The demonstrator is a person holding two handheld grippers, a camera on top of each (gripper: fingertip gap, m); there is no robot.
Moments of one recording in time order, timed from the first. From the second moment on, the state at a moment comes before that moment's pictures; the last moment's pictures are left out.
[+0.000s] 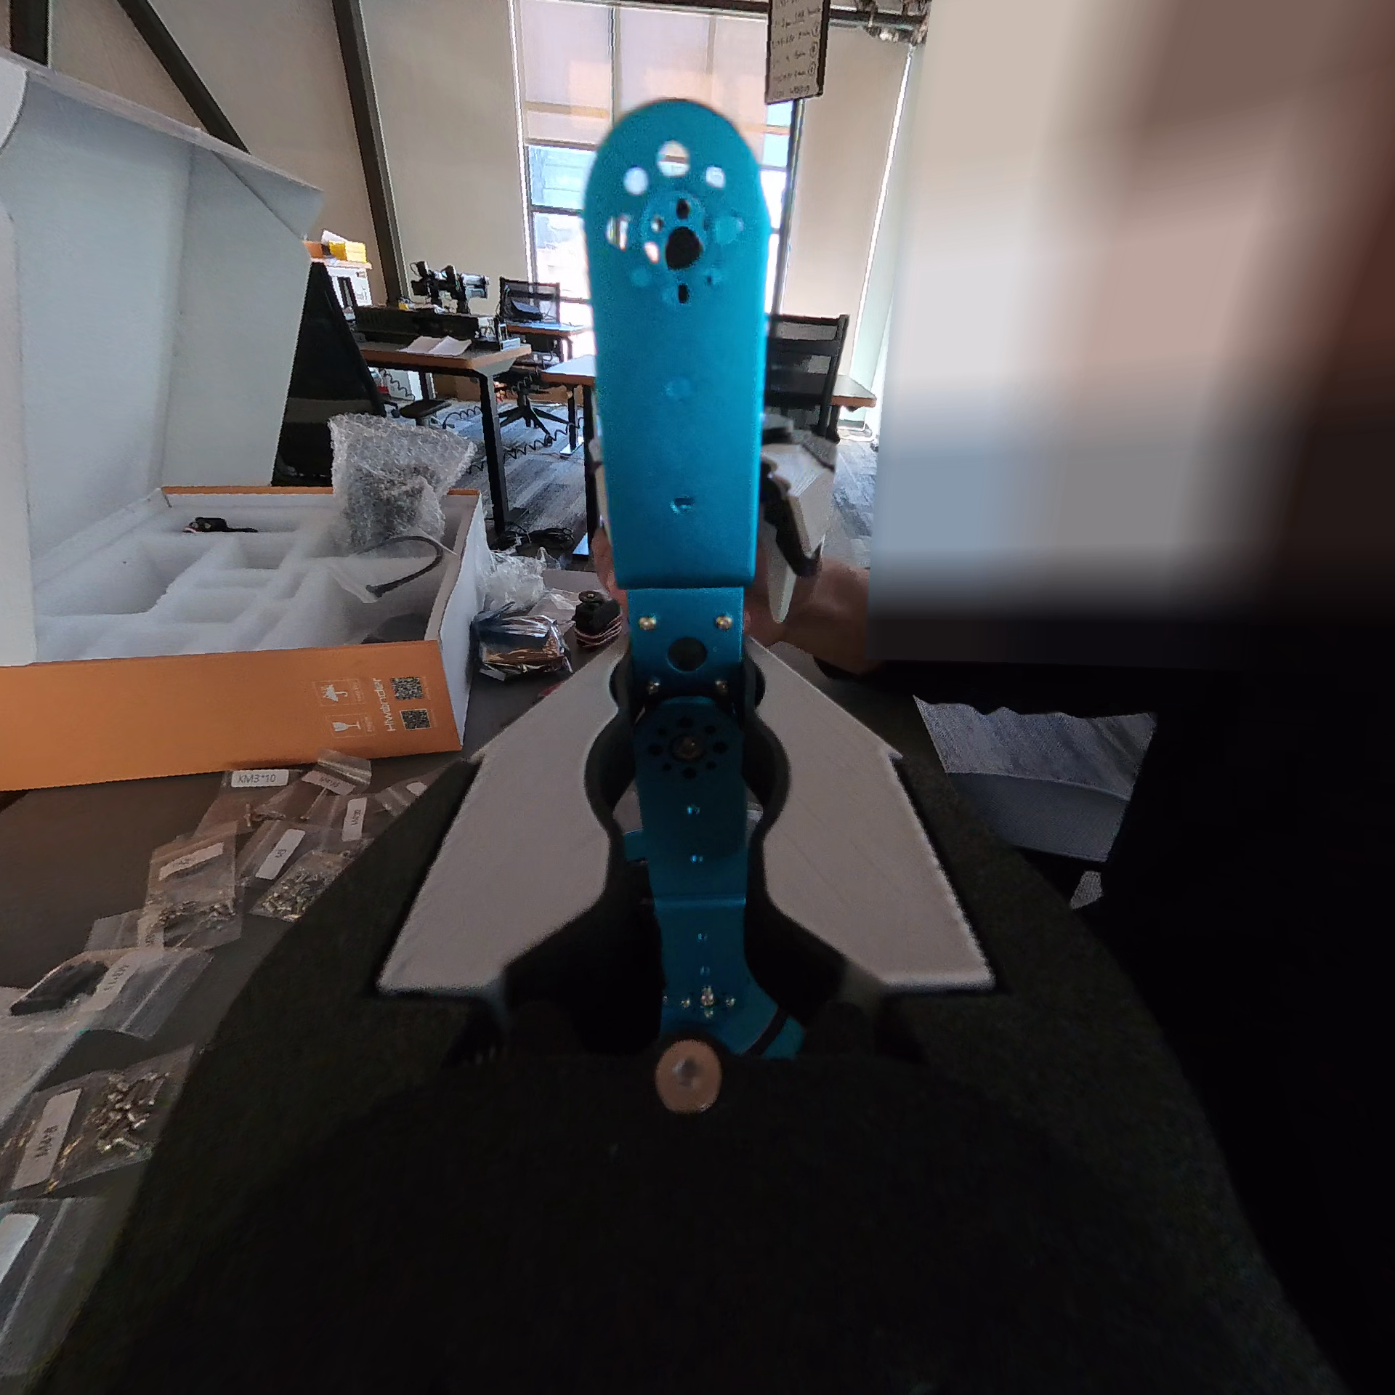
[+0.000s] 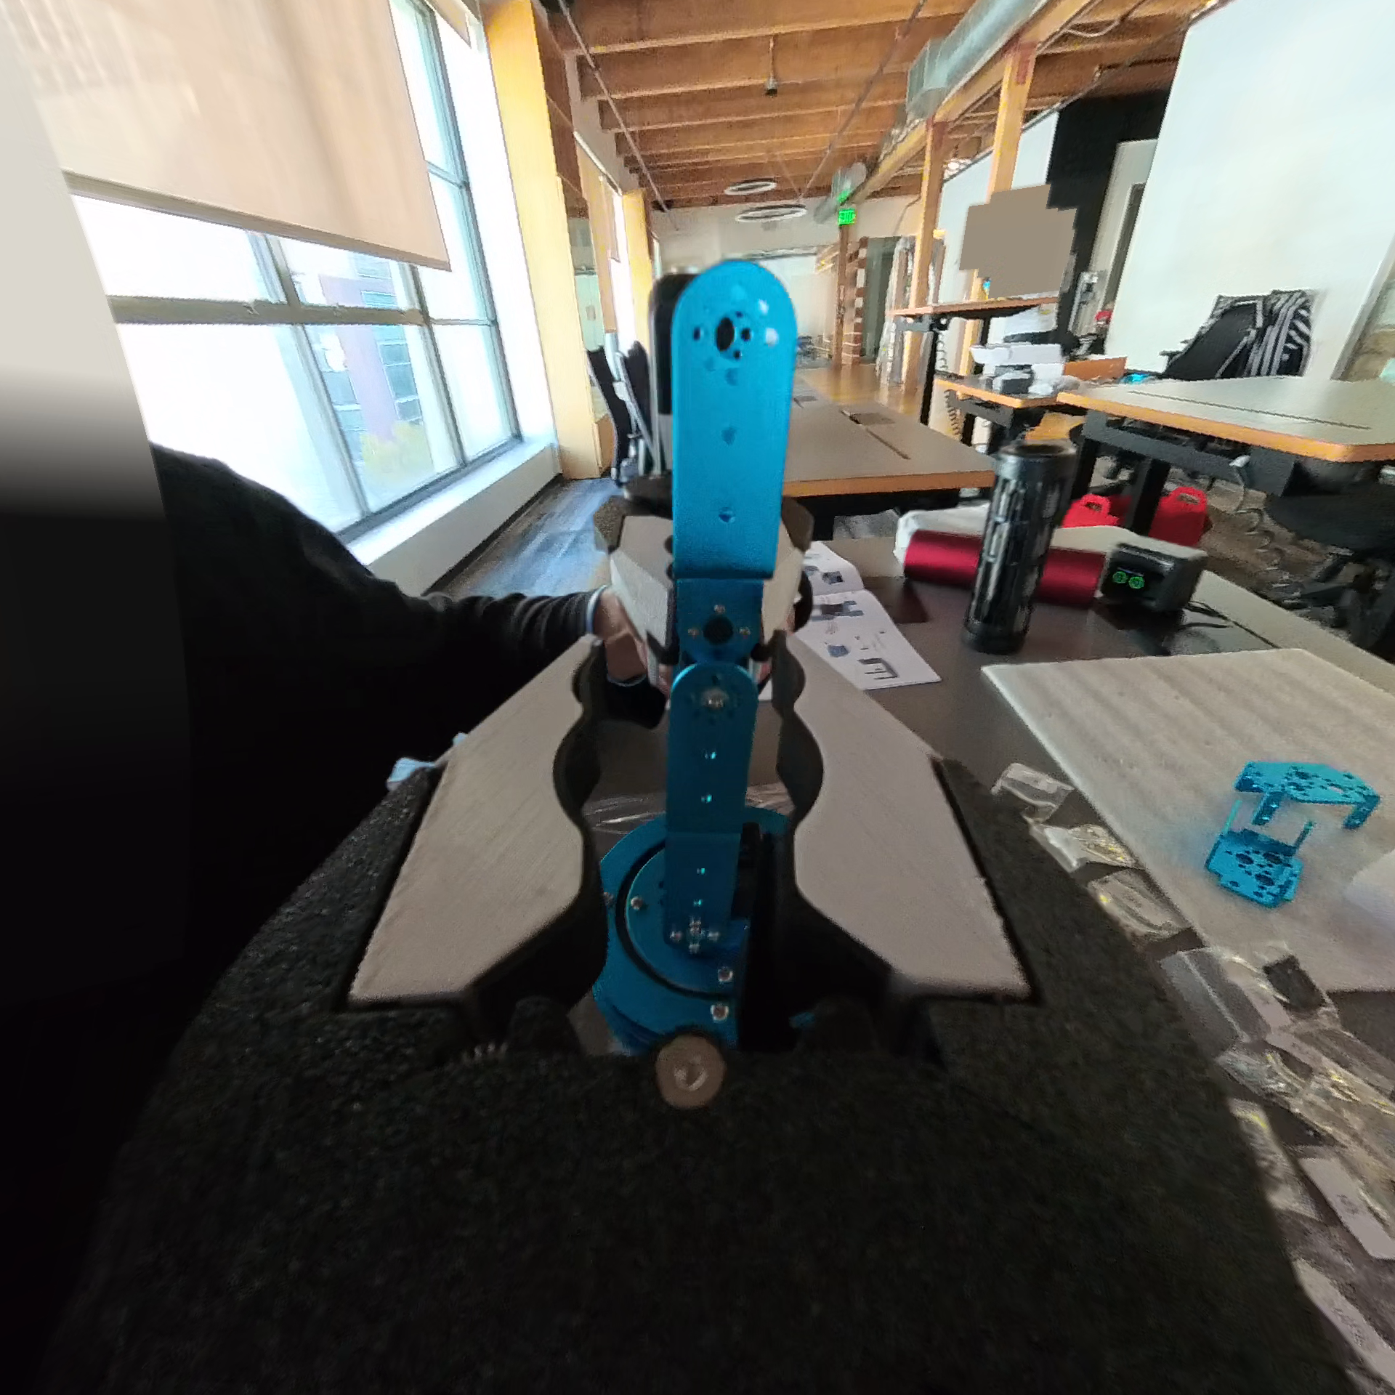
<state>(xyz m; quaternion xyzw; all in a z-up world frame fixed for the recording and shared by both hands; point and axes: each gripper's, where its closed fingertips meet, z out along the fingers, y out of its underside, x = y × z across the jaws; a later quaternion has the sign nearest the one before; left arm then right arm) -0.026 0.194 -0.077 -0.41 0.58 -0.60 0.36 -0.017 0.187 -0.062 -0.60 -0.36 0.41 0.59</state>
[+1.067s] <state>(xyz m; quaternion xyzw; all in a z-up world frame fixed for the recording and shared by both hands) -0.045 0.200 -0.079 -0.39 0.73 -0.49 0.29 -0.045 0.202 -0.073 -0.71 -0.30 0.26 0.58</state>
